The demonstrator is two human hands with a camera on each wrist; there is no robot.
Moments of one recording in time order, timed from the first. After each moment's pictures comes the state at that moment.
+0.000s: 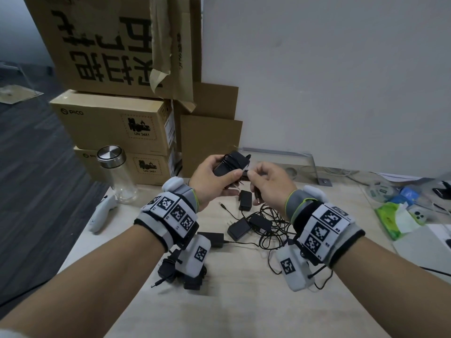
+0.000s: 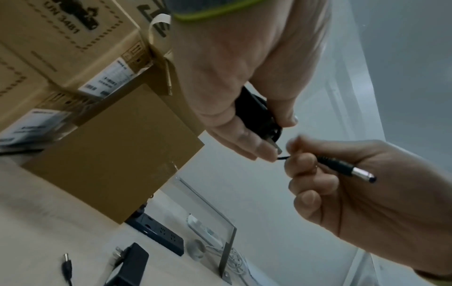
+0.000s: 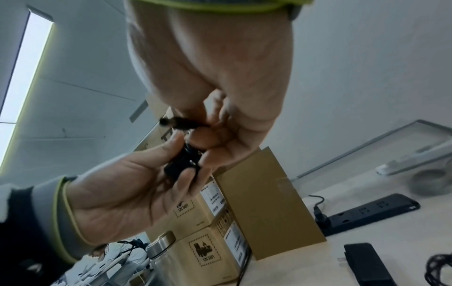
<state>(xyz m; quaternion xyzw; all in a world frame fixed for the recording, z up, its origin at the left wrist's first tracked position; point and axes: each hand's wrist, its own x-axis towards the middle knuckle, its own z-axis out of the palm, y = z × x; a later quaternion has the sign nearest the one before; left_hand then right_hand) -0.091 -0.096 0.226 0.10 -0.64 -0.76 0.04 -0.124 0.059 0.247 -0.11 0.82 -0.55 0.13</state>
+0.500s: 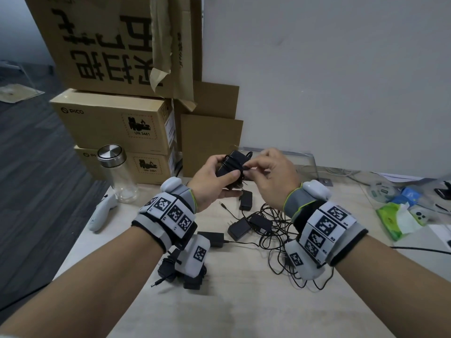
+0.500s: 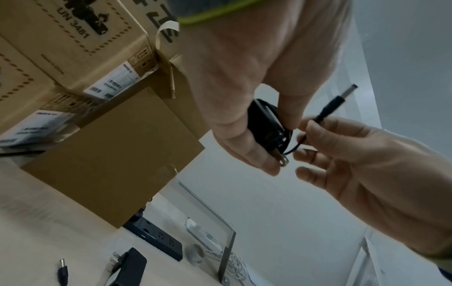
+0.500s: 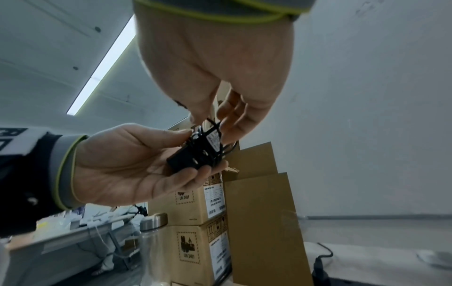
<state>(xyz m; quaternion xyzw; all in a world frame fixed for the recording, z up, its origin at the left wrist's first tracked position) -0.090 -0.096 0.228 0.09 -0.60 -0.79 -0.02 -0.128 0.061 0.256 -0.28 0.86 -0.42 -0.10</state>
